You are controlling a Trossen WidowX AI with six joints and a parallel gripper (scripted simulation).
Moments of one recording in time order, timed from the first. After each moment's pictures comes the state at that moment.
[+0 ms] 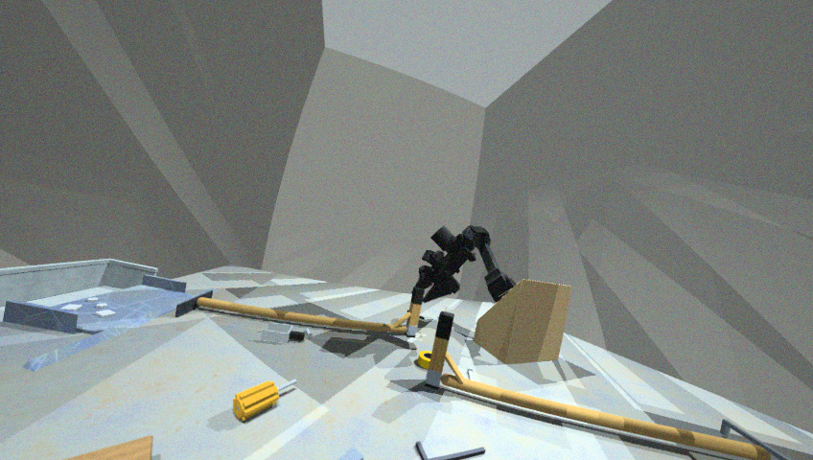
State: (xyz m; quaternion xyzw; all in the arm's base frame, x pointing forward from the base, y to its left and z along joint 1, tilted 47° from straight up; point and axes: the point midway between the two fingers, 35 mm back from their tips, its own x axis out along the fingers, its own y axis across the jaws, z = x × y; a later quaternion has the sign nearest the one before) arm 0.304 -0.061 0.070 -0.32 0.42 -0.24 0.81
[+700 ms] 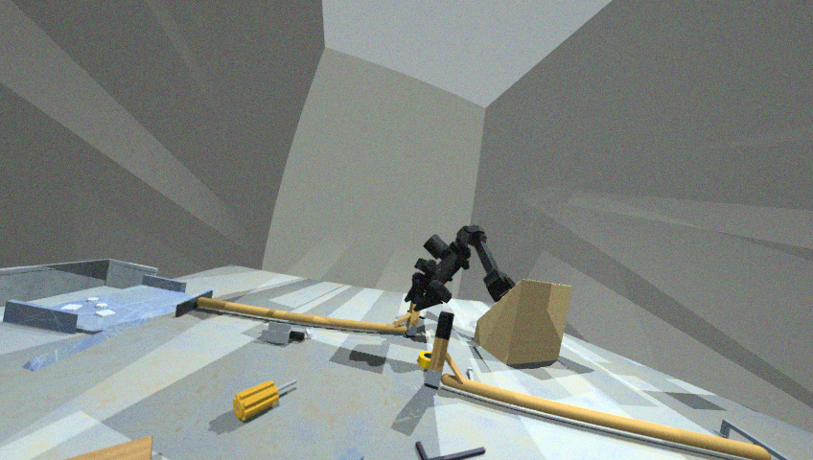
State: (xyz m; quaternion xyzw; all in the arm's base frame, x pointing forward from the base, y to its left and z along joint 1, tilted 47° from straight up) arm 0.318 -0.086 0.053 -0.32 0.42 -0.25 0.81
